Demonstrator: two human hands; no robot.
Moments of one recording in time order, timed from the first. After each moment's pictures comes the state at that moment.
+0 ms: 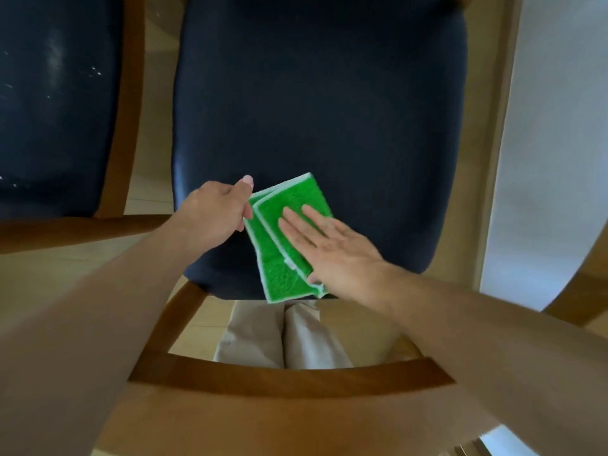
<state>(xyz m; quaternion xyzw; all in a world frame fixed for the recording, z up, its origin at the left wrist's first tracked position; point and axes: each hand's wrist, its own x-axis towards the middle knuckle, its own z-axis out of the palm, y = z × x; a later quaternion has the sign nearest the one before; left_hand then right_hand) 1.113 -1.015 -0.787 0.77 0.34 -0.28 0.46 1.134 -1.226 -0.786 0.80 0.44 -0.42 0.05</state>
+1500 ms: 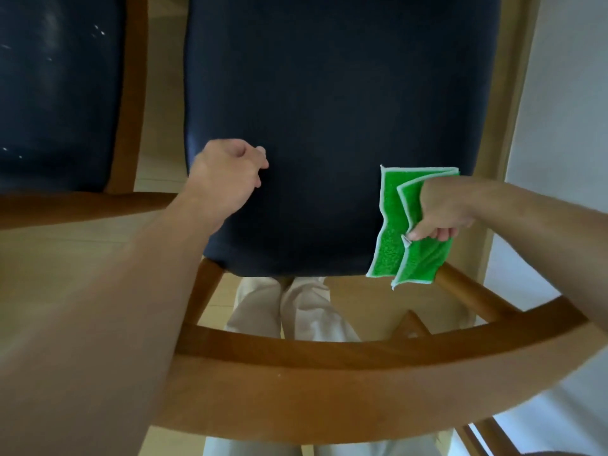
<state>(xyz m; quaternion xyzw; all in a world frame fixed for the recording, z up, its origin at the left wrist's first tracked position) 1.116 -1.009 -0.781 0.75 0.37 -0.22 0.50 1.223 -1.301 -0.786 0.73 0.12 -0.65 0.14</state>
